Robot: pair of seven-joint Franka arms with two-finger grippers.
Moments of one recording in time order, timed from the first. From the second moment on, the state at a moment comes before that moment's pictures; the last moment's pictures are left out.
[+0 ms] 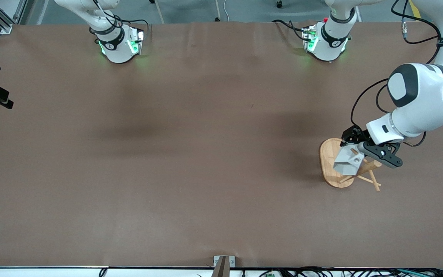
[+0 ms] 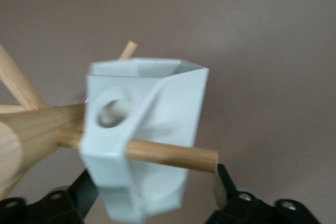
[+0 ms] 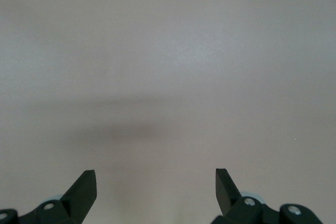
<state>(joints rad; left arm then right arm) 0.11 0.19 -0.18 -1.96 -0.21 2.21 0.52 -0.06 0.02 -0.06 -1.51 -0.03 1.53 -0.10</state>
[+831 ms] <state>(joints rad) 0.10 -0.13 -0.18 -1.91 -0.14 1.93 0.17 -0.06 0.02 -0.06 -1.51 -0.03 1.53 -0.10</state>
